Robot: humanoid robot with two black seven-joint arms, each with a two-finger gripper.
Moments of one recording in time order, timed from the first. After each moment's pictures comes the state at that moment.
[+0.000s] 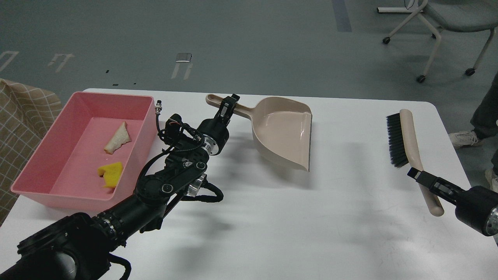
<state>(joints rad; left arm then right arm) -0.64 -0.04 -0.70 -0.74 1.00 0.29 -0.25 -0.19 -0.64 1.49 1.62 -1.66 0.49 0.06</state>
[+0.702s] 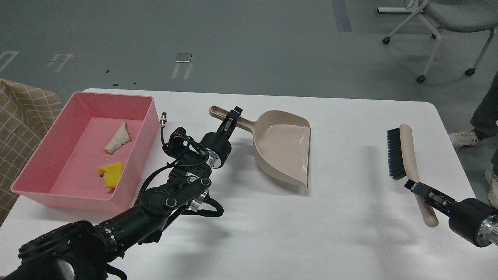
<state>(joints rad) -0.59 -0.04 -0.61 -0.75 1.01 0.35 -0.30 -0.22 -0.57 1.48 1.59 -1.70 0.49 0.03</state>
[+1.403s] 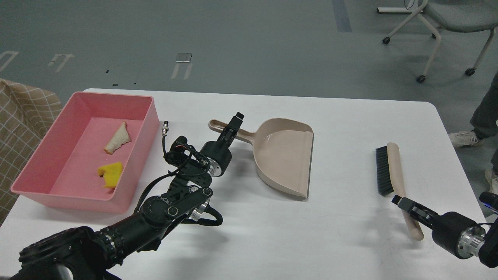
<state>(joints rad) -0.58 -0.04 -0.57 -0.75 1.01 0.40 -0.30 -0.22 -0.50 1.44 1.55 -1.76 0.49 0.01</state>
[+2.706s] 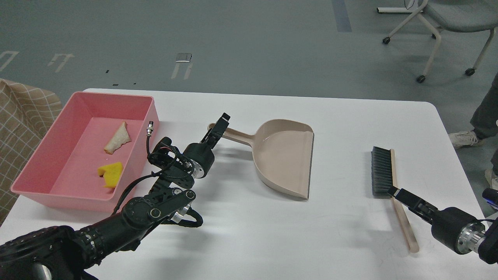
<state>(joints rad) -0.57 0.09 -0.49 -0.79 1.01 0.44 -0.31 -0.22 -0.48 1.46 1.56 -1.73 0.49 0.02</state>
